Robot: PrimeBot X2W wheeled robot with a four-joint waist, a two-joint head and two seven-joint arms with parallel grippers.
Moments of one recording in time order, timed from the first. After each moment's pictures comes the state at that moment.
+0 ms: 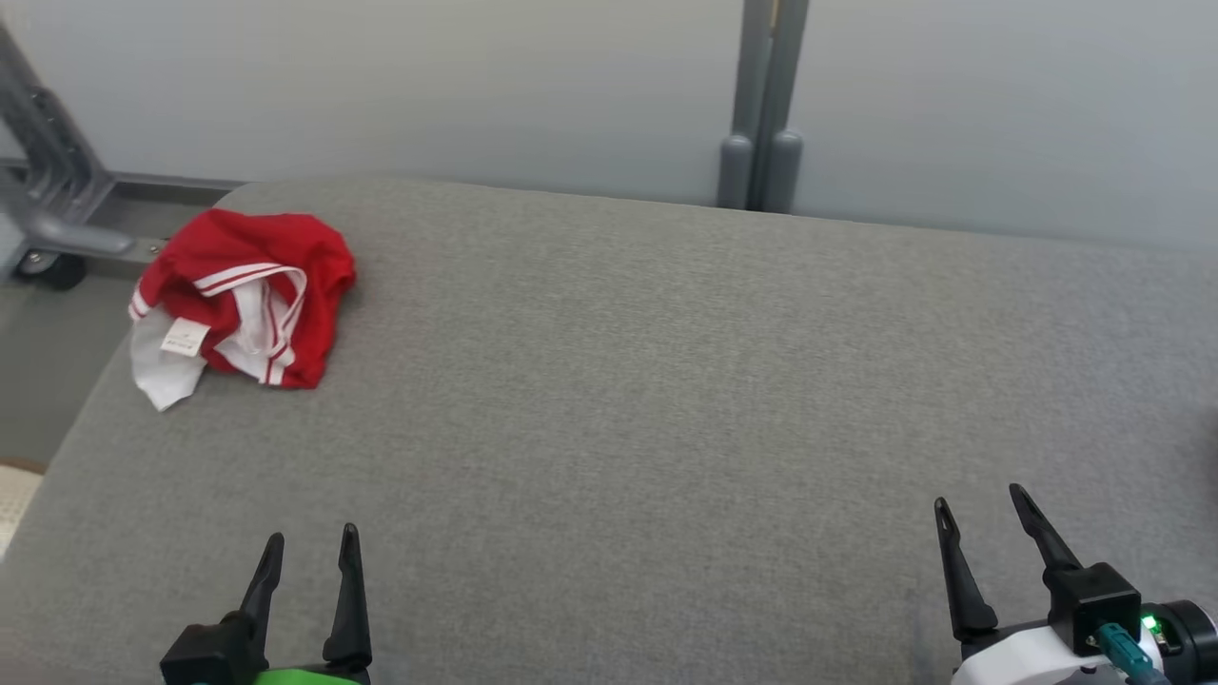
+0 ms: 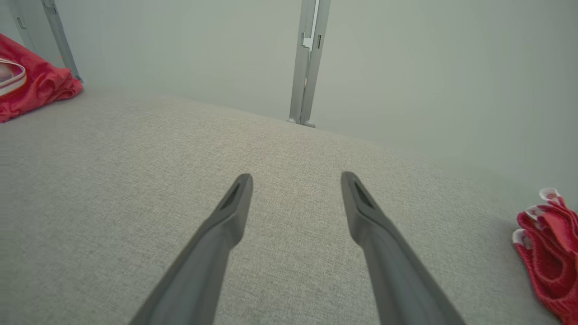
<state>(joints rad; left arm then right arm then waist) 0.08 0.05 -0.01 0.23 -0.23 -0.11 -0.26 0.10 -0.05 -0.06 0.14 -0.07 0.13 -0.26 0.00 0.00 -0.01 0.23</state>
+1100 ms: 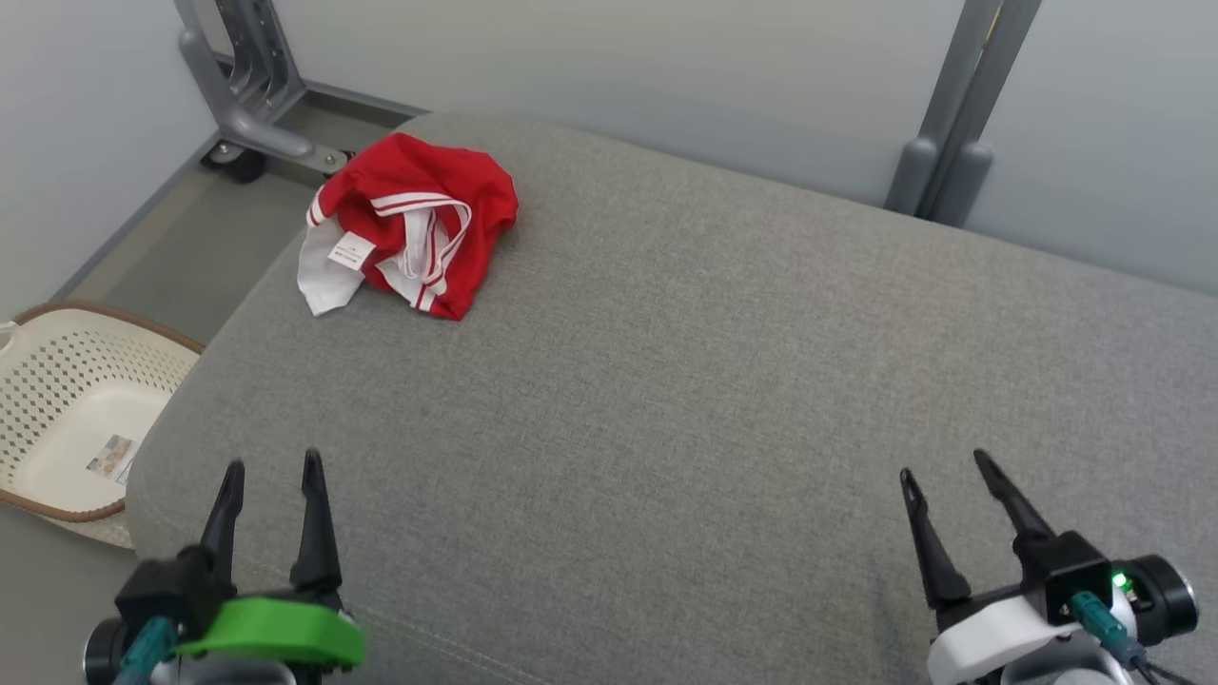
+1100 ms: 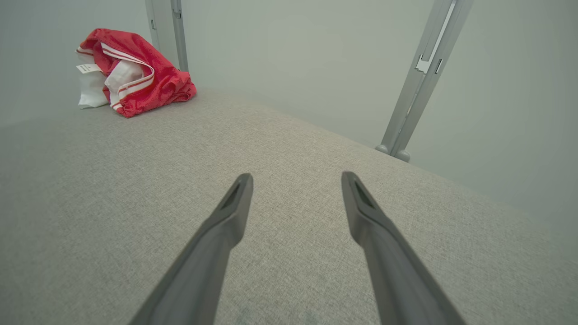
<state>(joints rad) 0.01 0.05 0.05 0.22 -0.23 -0.12 -0.26 0.06 -0.06 0.02 0.15 -0.06 0.13 -0.26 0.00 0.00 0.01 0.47</state>
